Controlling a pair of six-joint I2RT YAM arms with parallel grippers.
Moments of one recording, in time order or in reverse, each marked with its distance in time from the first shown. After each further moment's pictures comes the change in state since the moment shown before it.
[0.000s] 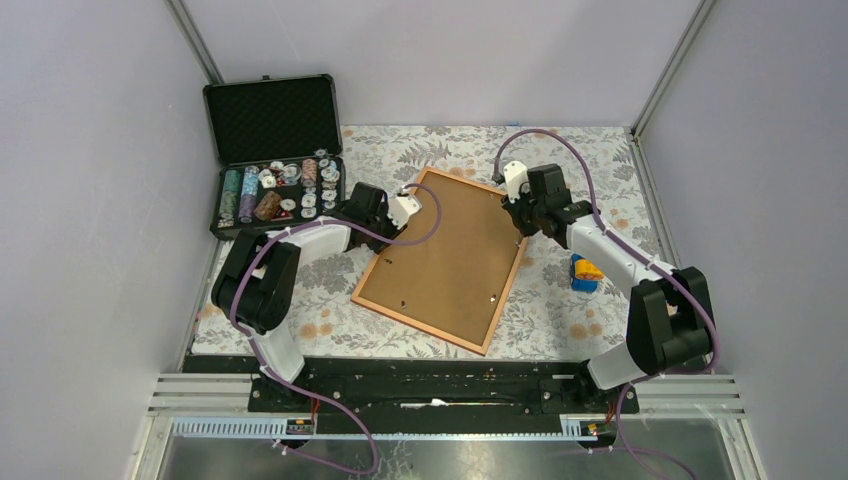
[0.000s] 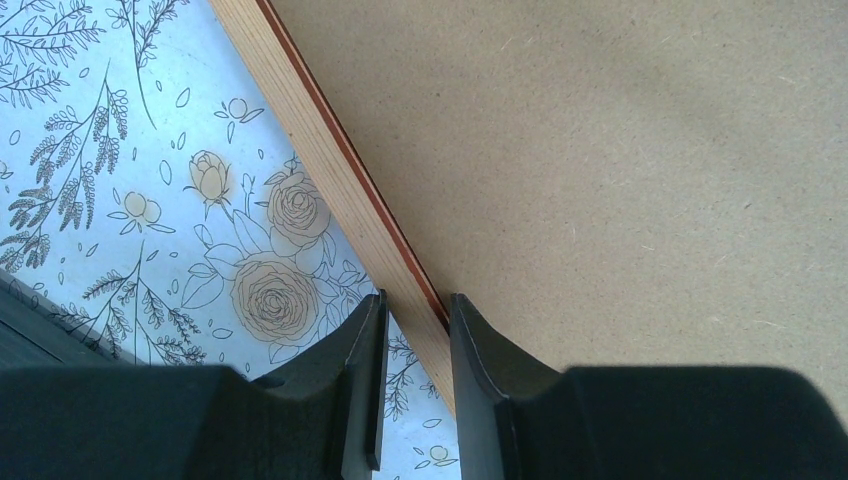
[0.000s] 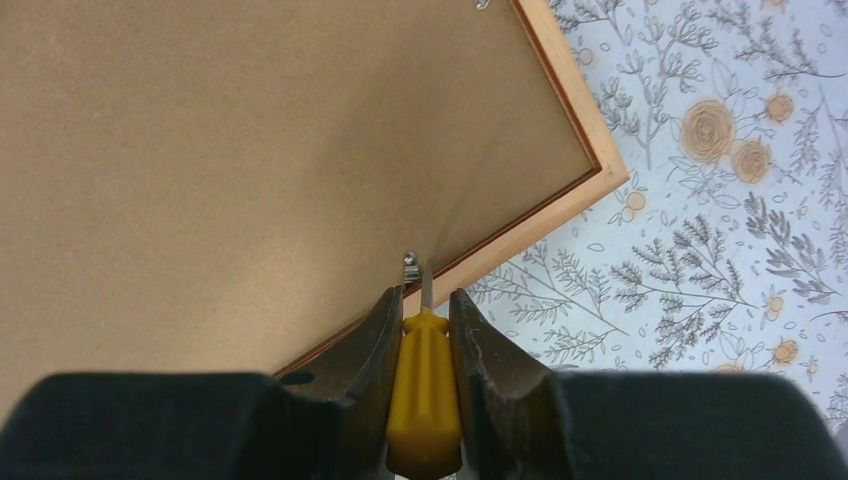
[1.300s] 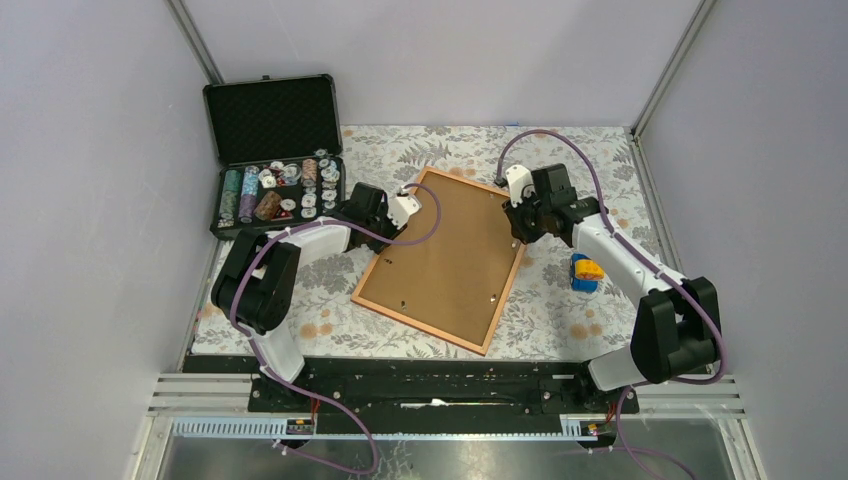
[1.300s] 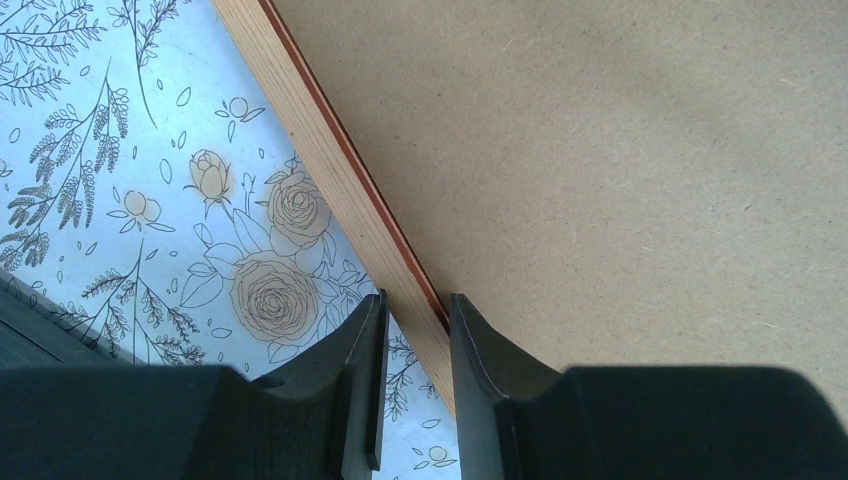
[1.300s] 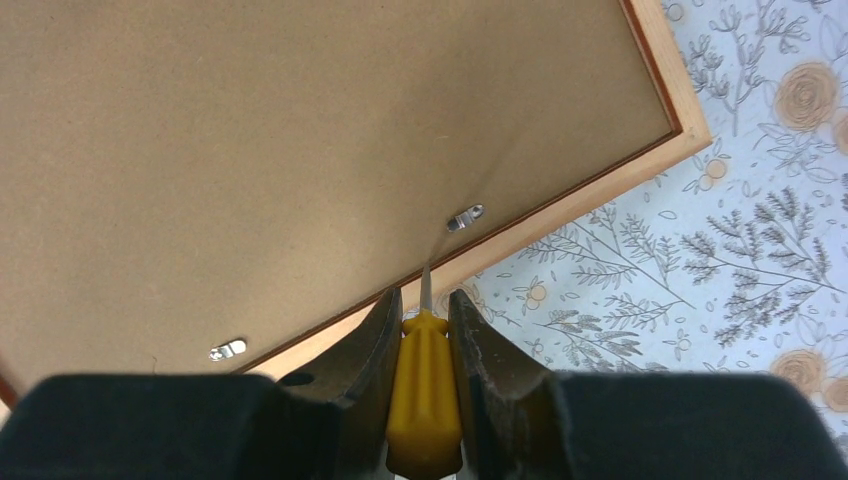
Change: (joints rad) left arm 0.000 -0.001 -0.004 0.006 0.000 -0.006; right arm -0.004 -0.049 0.031 -0.178 -0.120 0.040
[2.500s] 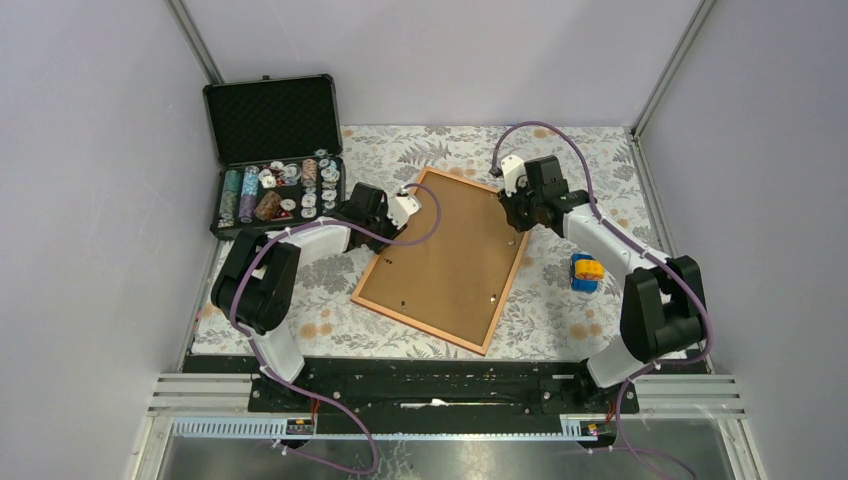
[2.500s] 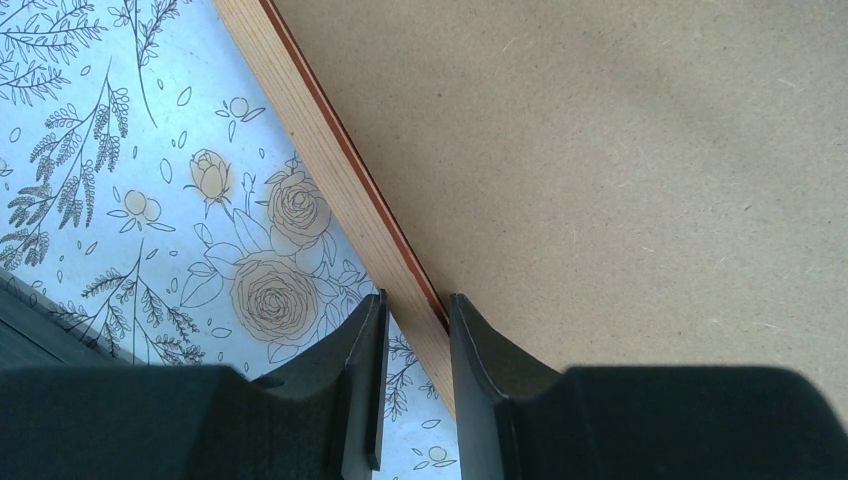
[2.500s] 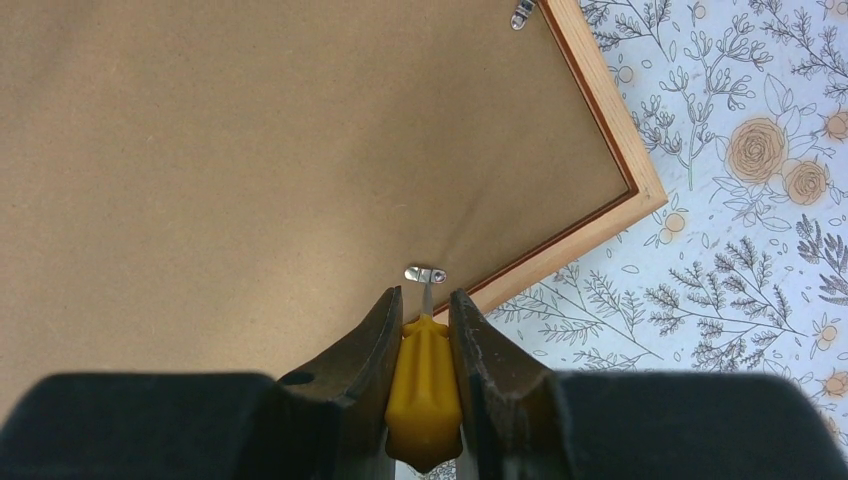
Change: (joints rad) left arm 0.000 -0.001 -0.003 0.003 0.000 -0.002; right arm 0.000 0.109 0.055 0.106 0.040 0.000
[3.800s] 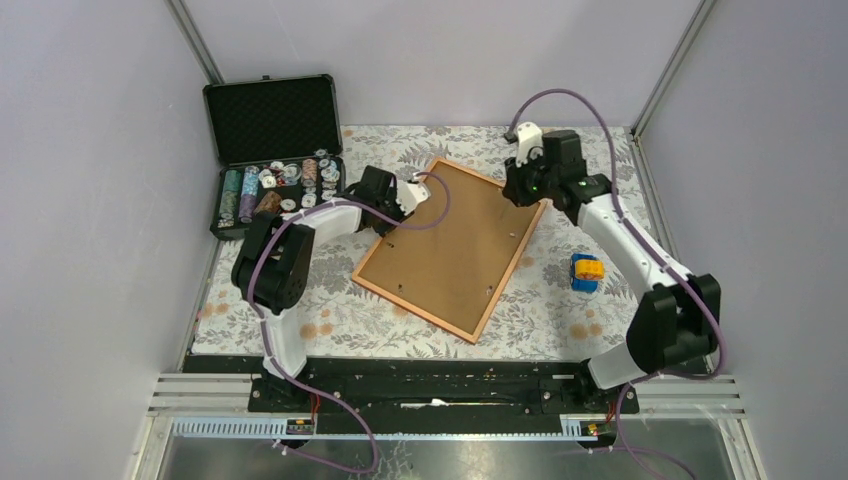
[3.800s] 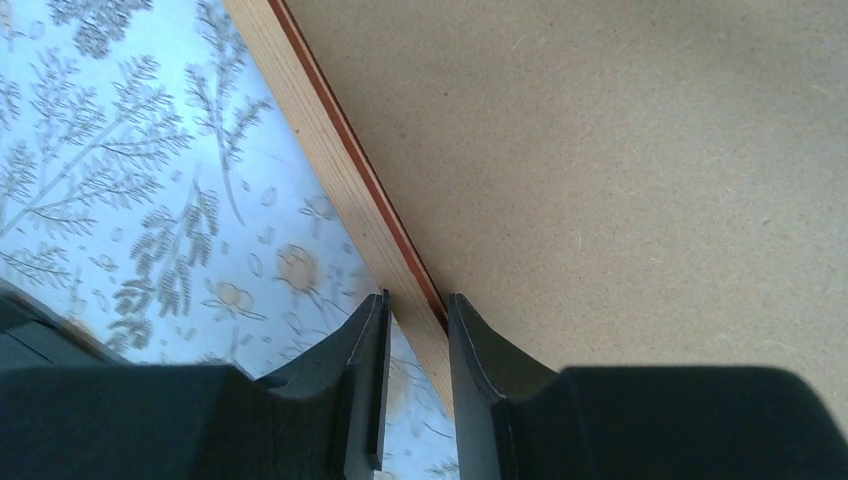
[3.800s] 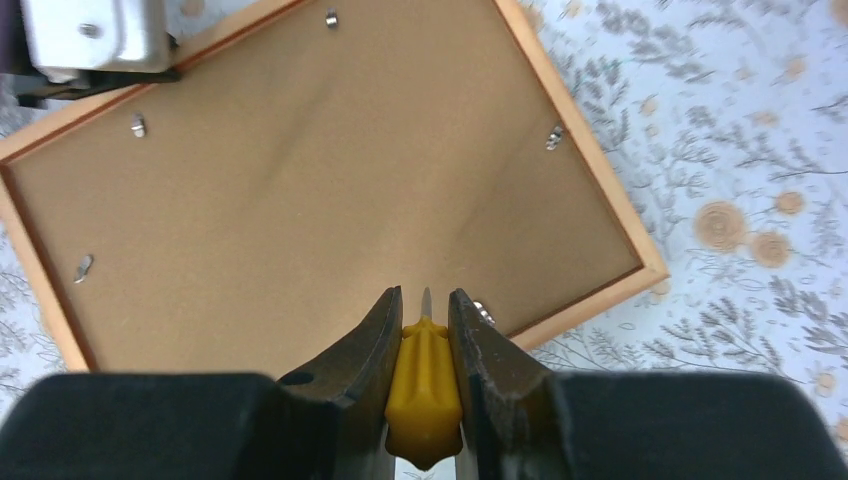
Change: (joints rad) left arm 0.010 0.134 0.182 -0.067 -0.030 0.103; right arm -0.024 -0.034 0.147 -0.029 -0.122 0.147
